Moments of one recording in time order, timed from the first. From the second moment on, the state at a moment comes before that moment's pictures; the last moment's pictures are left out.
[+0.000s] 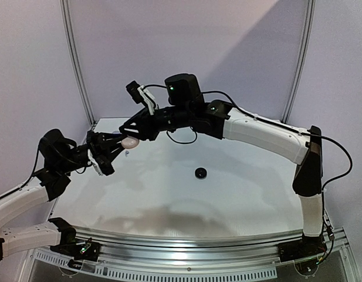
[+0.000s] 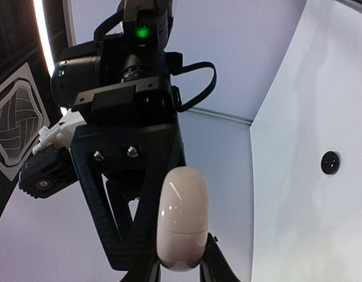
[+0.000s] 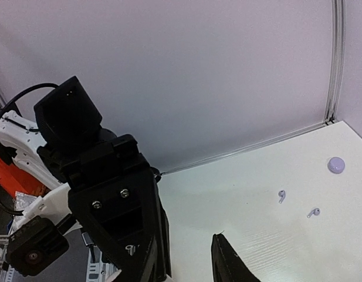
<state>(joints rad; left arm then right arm) -0.45 0.84 0.50 0.49 0.68 1.28 1.05 2.10 2.10 -0.24 -0.46 0.18</state>
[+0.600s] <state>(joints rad) -0.45 0.85 0.54 0.41 0.78 0.52 1.02 1.86 1.78 -0.08 -0.47 0.12</state>
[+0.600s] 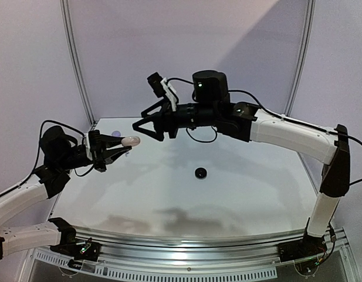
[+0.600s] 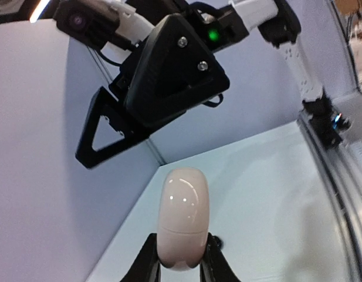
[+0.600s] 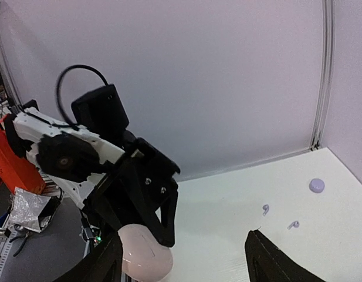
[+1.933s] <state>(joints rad) -0.45 0.88 0.53 0.66 0.81 -0.24 1.05 1.91 1.84 -0.07 -0.62 0.07</state>
